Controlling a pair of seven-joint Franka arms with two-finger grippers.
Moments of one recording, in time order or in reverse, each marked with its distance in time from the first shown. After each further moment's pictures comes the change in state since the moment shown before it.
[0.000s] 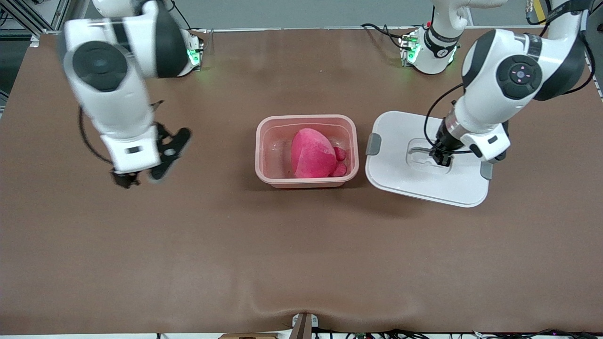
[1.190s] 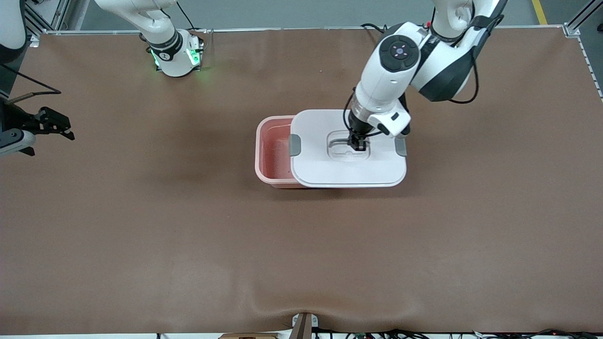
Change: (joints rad) left arm -0.122 0.141 -0.217 0.059 -0.003 0.182 -0.571; right arm -0.389 -0.256 0.026 -0.270 0.189 0.026 0.285
